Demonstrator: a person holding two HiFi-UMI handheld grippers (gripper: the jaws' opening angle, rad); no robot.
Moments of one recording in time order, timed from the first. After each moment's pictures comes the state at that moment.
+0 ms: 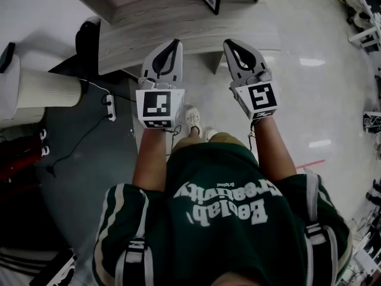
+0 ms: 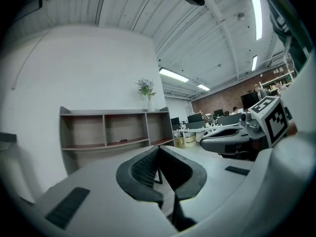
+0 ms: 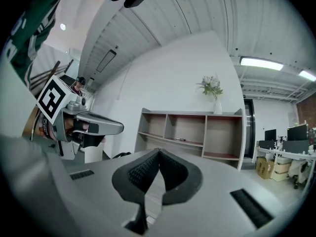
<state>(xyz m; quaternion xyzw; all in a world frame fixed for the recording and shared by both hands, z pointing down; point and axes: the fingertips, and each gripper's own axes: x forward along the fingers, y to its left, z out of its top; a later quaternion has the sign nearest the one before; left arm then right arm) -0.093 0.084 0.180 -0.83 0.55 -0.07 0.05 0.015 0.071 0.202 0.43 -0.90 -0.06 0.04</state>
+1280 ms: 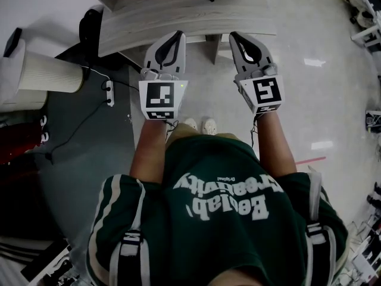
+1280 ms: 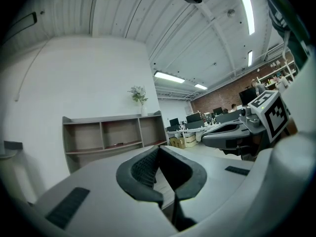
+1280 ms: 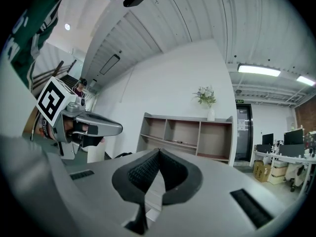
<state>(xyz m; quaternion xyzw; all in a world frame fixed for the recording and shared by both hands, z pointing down) -0.042 0.167 0.184 -0.82 0.56 -0.07 0.08 0.070 0.153 0.202 0.44 -0.90 -0.08 0.04</state>
